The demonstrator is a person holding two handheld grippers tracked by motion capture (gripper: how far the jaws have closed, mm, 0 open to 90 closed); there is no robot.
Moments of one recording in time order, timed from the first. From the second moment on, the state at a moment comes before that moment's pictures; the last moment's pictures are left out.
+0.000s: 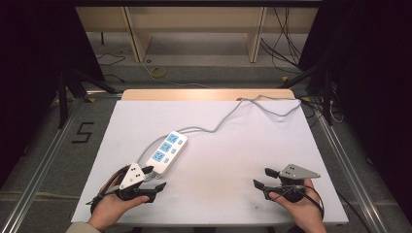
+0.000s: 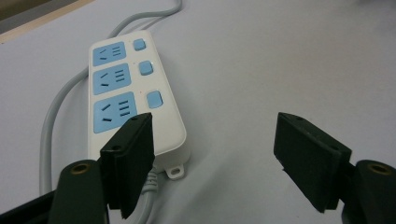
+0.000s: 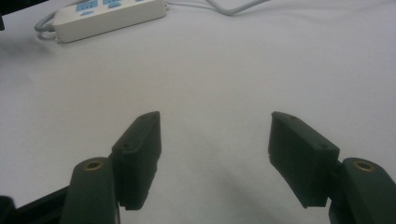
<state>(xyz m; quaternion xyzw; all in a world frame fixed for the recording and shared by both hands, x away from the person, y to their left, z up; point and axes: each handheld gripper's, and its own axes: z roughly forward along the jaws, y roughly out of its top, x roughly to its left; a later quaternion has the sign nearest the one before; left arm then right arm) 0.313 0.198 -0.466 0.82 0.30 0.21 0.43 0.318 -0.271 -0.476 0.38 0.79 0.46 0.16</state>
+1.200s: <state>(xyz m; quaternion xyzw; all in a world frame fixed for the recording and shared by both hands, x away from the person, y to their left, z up) 0.331 0.195 -0.440 0.79 0.37 0.24 0.42 0.319 -0.264 -0.478 0.37 0.80 0.45 0.16</state>
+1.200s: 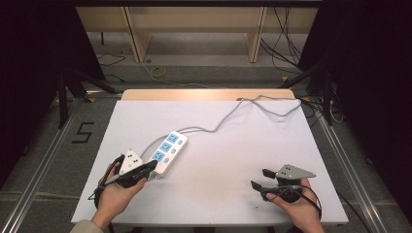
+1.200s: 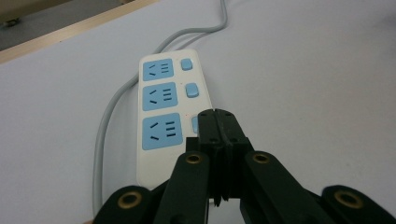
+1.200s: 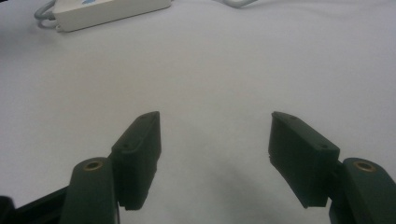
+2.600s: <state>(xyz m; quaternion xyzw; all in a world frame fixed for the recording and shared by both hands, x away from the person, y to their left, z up) 0.372 0.162 -0.426 0.81 0.39 0.22 0.38 0.319 -0.263 -0.480 0.37 0.80 0.45 0.15</state>
